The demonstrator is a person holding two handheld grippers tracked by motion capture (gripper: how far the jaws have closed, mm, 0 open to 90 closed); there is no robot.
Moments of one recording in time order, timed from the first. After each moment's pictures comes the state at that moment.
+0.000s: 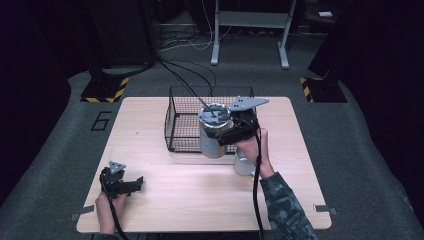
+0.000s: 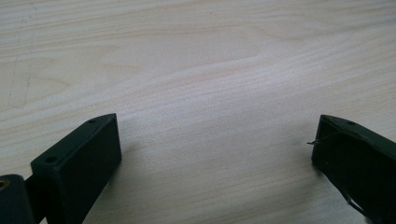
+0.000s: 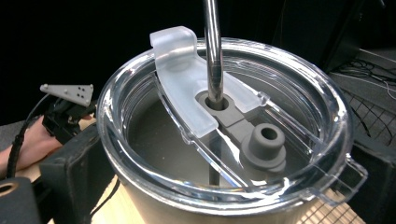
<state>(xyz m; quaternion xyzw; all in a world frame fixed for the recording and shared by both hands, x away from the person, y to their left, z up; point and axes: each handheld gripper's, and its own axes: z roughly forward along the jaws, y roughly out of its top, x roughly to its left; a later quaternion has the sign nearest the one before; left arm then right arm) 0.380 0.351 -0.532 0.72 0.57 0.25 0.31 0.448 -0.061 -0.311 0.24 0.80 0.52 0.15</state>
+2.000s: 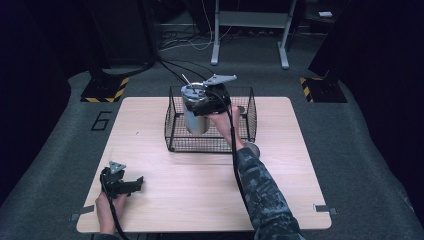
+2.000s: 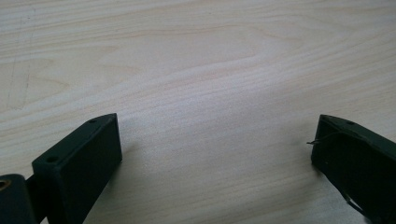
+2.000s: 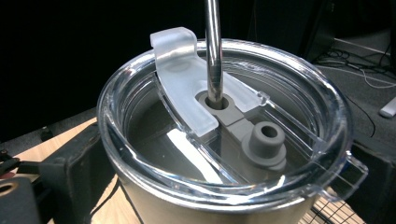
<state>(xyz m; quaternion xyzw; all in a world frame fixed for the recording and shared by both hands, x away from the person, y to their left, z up) 0.380 0.351 -0.532 0.72 0.57 0.25 0.31 0.548 0.005 -0.328 0.30 0.79 0.51 0.17</state>
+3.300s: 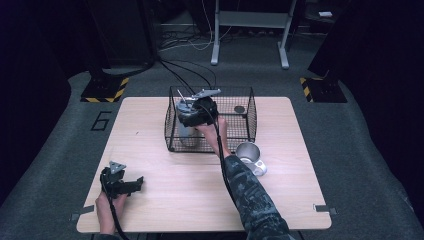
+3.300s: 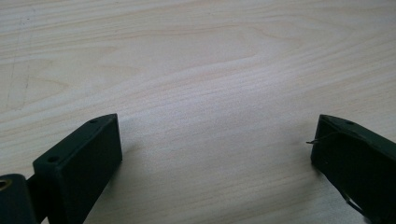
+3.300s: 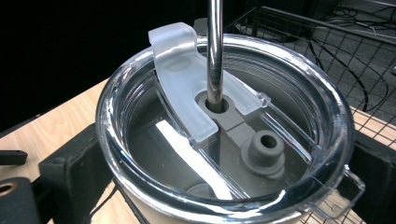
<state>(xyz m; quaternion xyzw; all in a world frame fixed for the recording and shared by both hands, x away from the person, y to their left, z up) 0.379 0.351 -0.532 0.73 0.57 0.24 0.31 0.556 0.040 -0.387 0.34 0.80 0.47 0.14</state>
